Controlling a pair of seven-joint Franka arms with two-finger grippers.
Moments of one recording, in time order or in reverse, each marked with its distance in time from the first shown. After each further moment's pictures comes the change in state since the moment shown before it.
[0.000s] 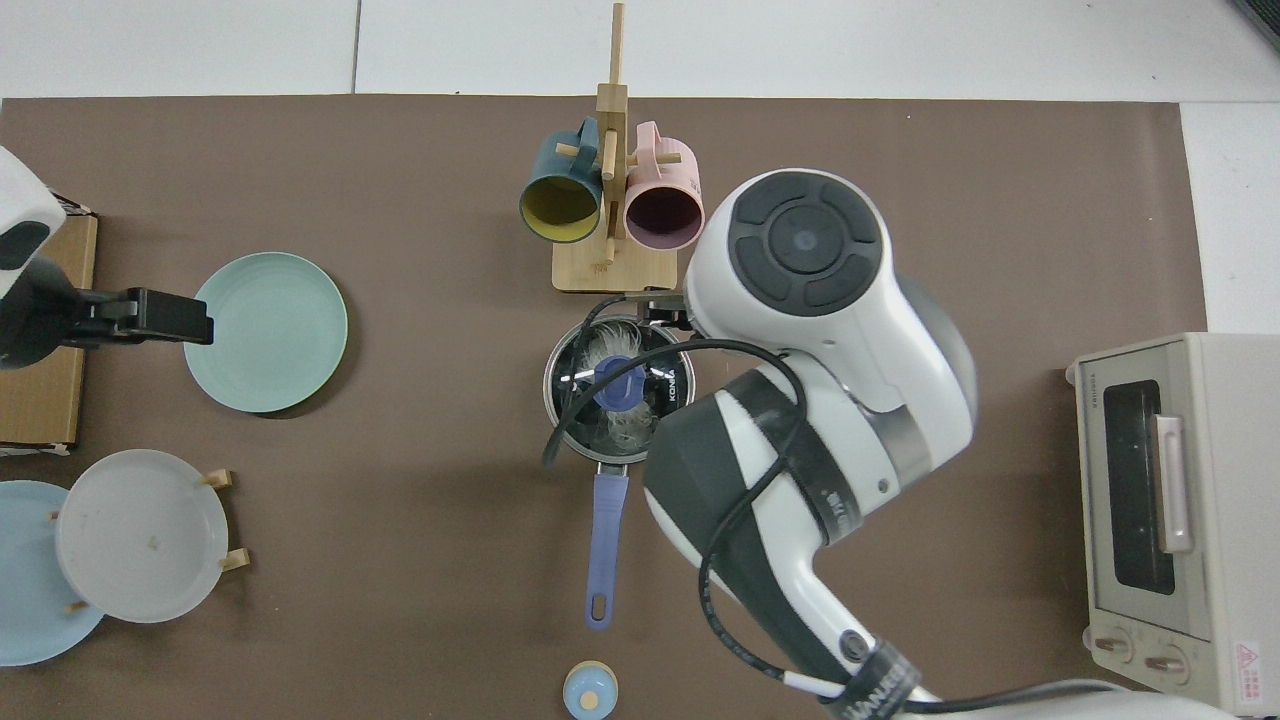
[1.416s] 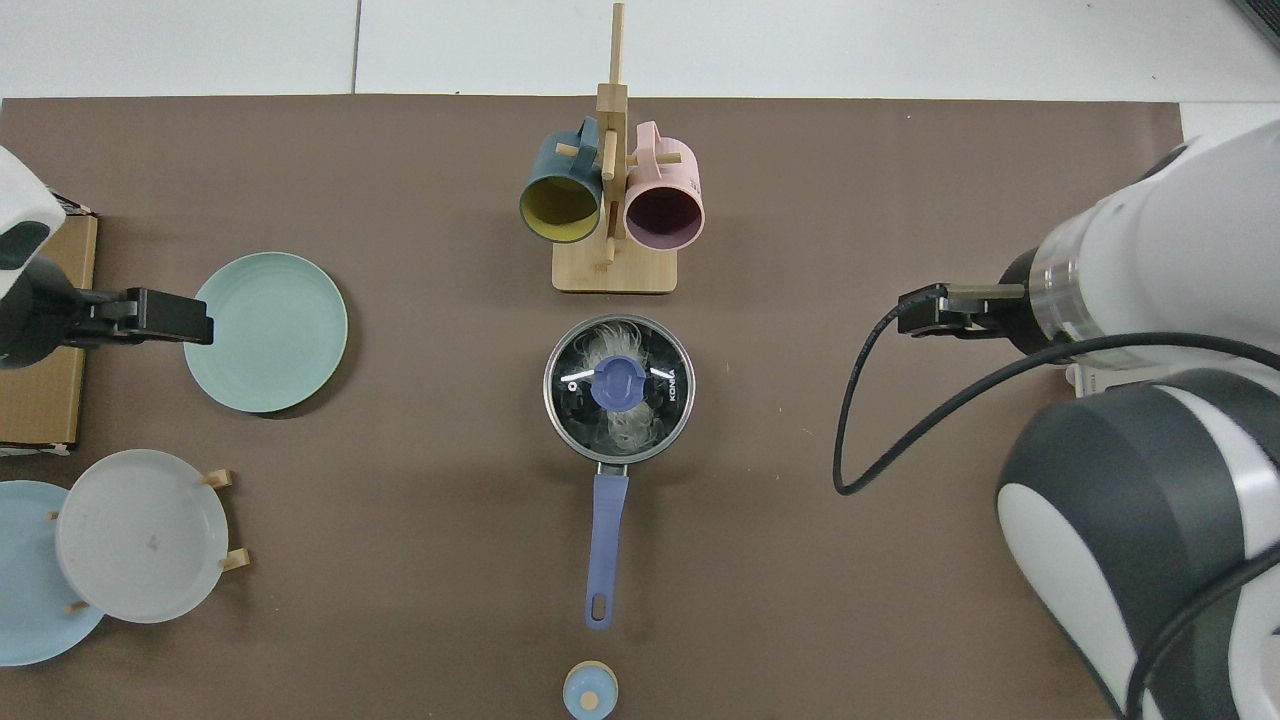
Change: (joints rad) left arm 0.000 0.000 0.000 0.000 0.000 0.000 0.000; right arm -0.268 -0.292 0.005 -0.128 0.025 -0.191 -0.266
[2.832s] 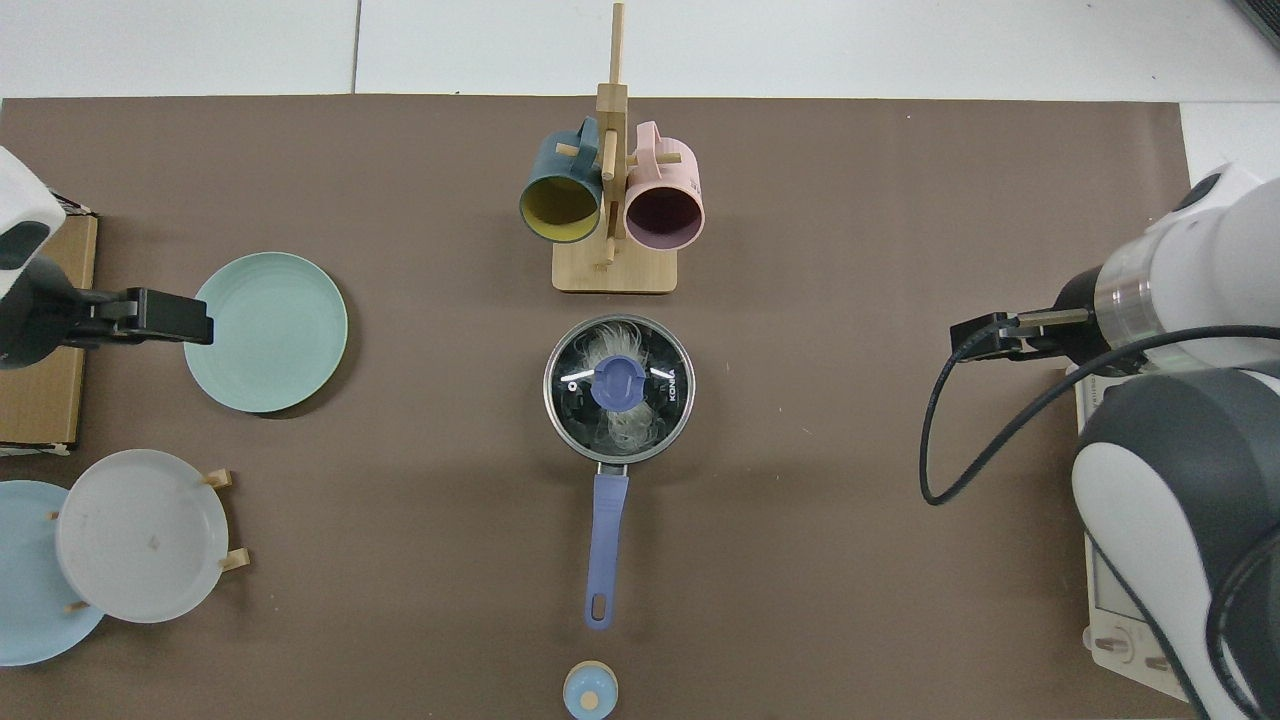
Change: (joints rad) left arm 0.000 0.000 0.000 0.000 0.000 0.000 0.000; right arm -0.101 -0.033 -0.006 -0.114 0.064 0.045 -0.214
